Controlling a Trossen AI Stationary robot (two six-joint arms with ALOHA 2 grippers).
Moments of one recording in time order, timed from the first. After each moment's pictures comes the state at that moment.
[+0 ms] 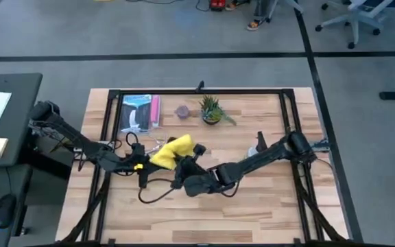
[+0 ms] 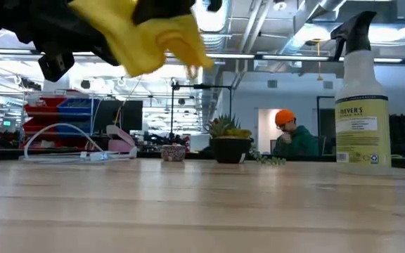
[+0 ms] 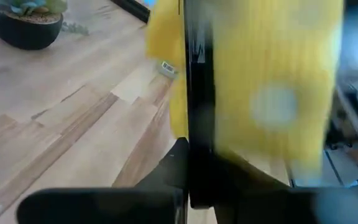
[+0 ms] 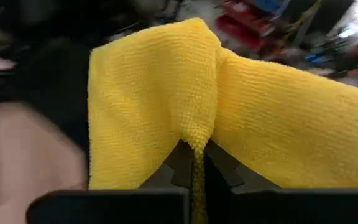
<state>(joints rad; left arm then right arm) -0.58 0.87 0.34 0.41 -0.76 -0.39 0.35 2.13 1.71 -0.08 0.99 0.10</state>
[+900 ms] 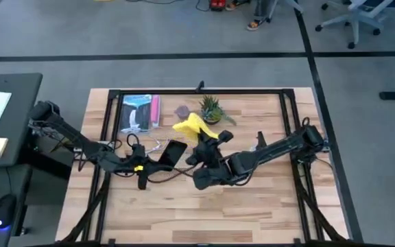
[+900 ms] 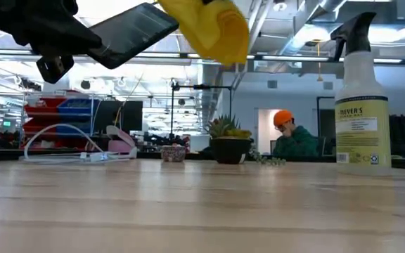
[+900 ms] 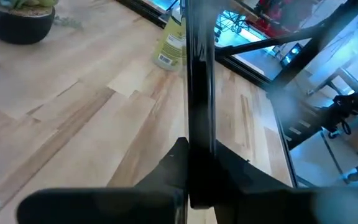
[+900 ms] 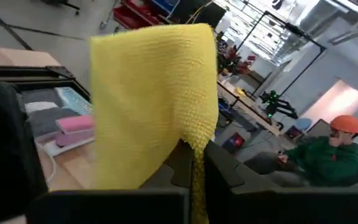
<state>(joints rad) -0.59 0.87 0.34 0.36 -0.73 -0.40 0.36 1.93 1.71 -0.53 1.46 0.22</state>
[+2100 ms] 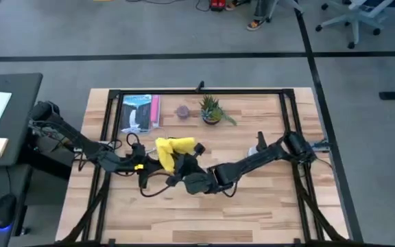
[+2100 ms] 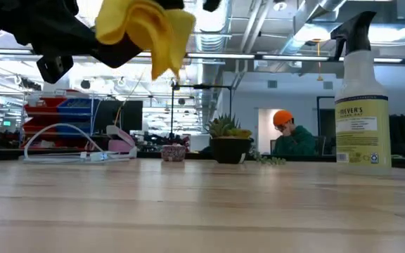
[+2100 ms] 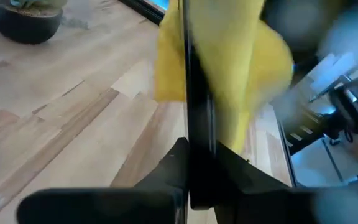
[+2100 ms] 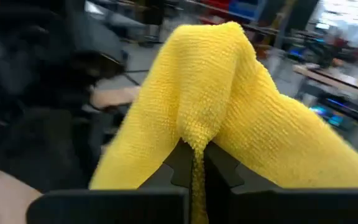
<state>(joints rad) -0.59 0.87 0.34 0.37 -0.73 -0.41 0.33 2.14 1.71 0.15 0.97 0.06</state>
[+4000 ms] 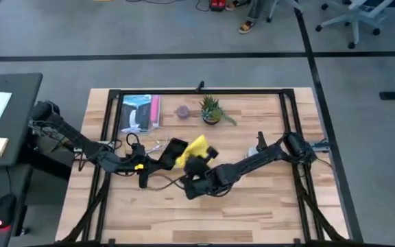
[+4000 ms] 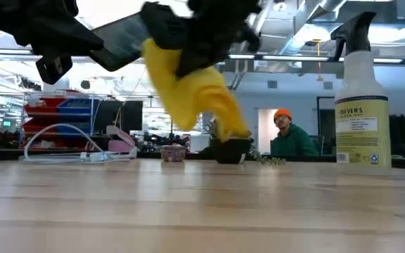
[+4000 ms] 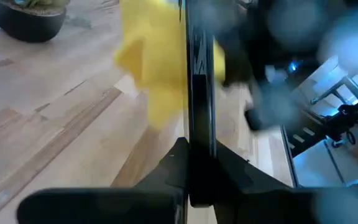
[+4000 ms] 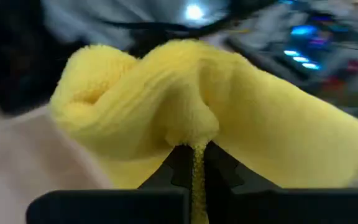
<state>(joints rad) -0.59 0.87 0.34 0.36 -0.76 -0.42 0.35 2.11 1.71 -0.74 1.05 0.79</state>
